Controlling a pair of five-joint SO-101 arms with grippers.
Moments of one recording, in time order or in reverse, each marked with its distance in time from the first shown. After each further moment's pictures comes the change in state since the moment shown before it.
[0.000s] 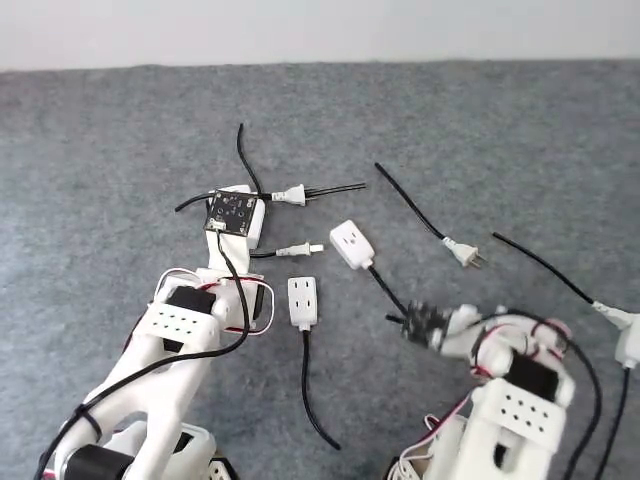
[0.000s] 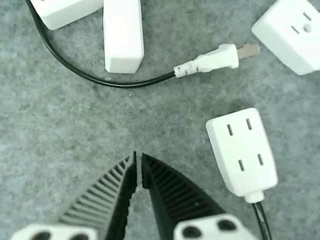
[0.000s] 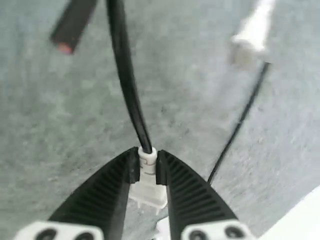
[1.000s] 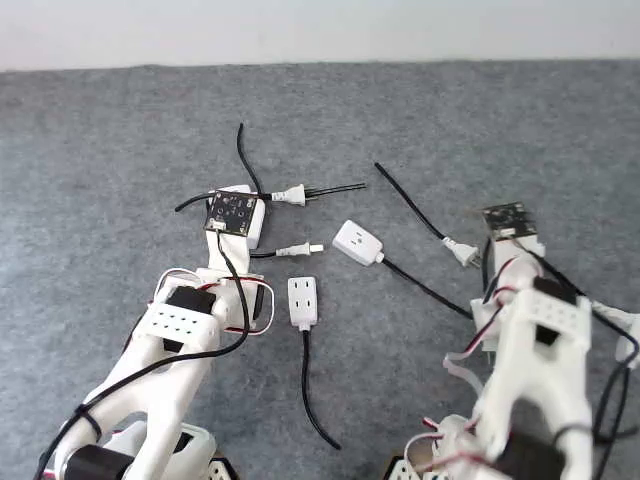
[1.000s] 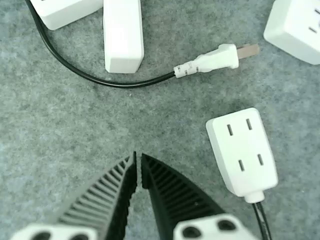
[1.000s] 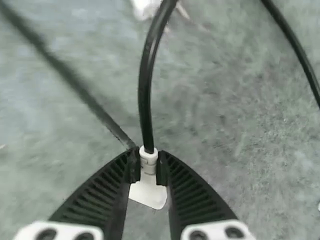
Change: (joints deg) left arm 0.0 0.0 0.0 0.0 0.0; right arm 0.9 47.6 -21.3 -8.3 -58.9
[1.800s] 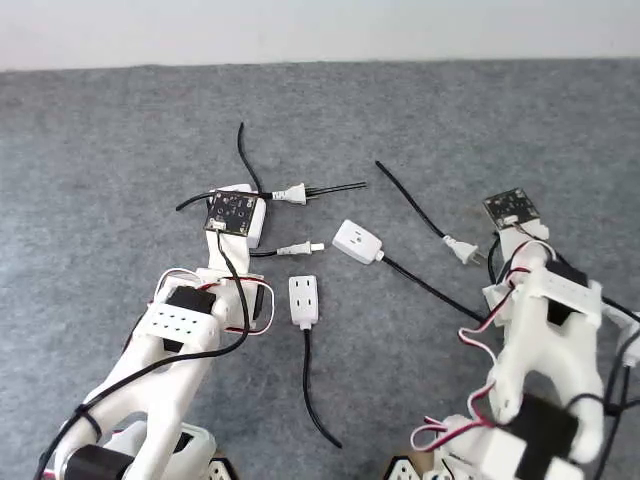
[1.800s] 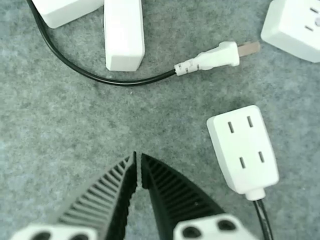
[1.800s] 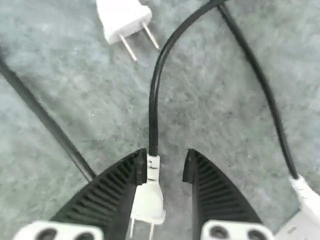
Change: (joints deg) left arm 0.0 0.0 0.0 0.0 0.0; right arm 0.9 4.3 -6.2 -2.7 9.8
